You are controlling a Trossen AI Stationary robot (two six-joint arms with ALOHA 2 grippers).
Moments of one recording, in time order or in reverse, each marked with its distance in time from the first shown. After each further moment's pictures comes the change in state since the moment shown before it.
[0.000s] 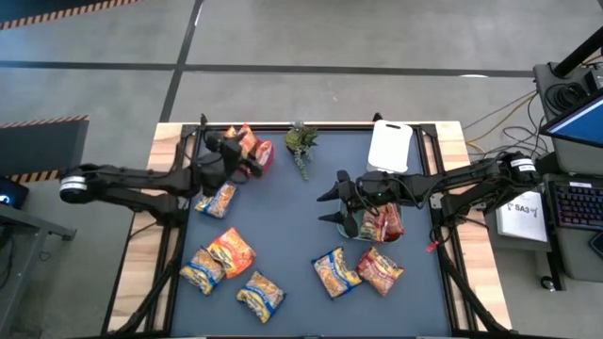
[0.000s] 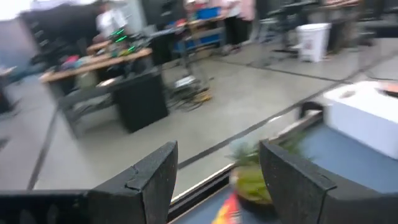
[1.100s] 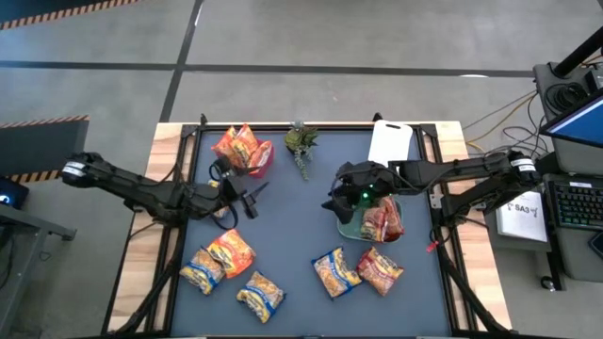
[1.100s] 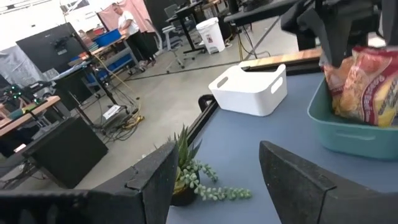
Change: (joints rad) left arm -0.401 -0.056 0.105 -0.281 0.000 0.130; right arm -0.006 0.000 0.334 -0.655 0.094 0.534
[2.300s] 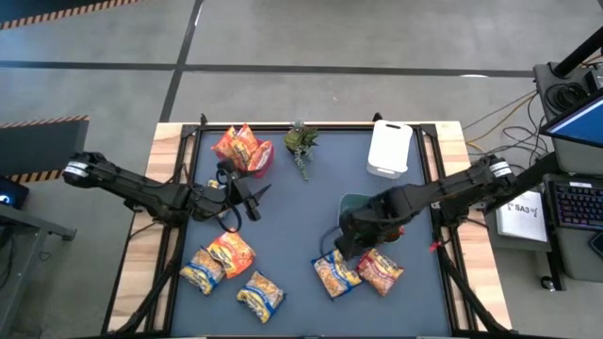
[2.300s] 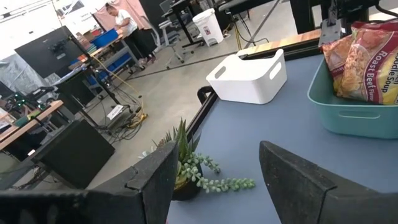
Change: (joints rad) left arm 0.000 0.043 -0.002 -0.001 0.000 0.040; right arm 0.273 0.223 0.306 -0.688 -0.226 0.695
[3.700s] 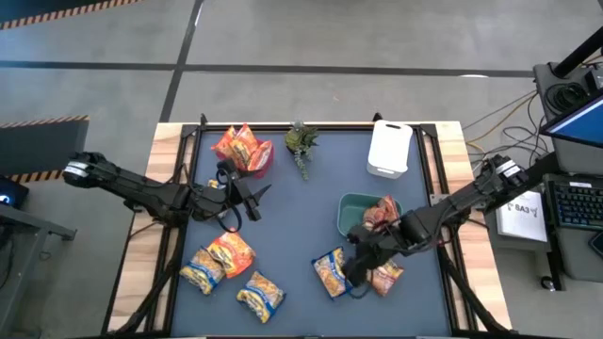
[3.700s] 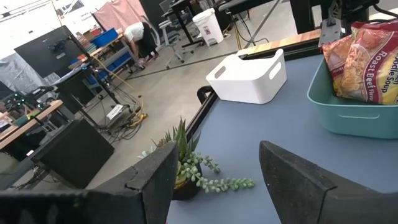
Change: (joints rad) left arm 0.000 0.001 0.000 0.001 0.000 -0.003; right arm 0.186 -0.071 -0.218 0.466 0.235 -0.061
